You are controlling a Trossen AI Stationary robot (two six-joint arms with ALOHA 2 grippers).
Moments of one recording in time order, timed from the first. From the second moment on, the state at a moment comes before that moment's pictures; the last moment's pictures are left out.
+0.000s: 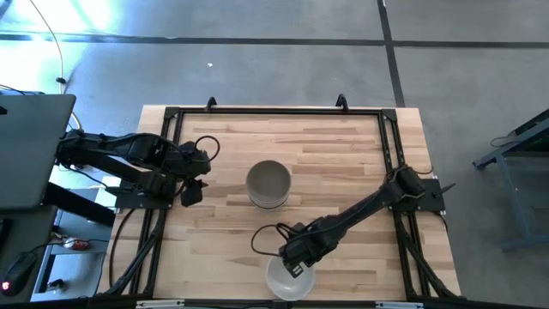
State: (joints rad) left arm -0.05 1.04 1.14 -1.26 -0.14 -0.37; right arm 0.51 2.05 1.75 -1.07 -0.18 1.40
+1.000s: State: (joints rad) left arm -0.05 1.04 1.14 -1.26 -0.24 -0.36; right arm 0.29 1.69 1.75 -1.23 -0.13 1.29
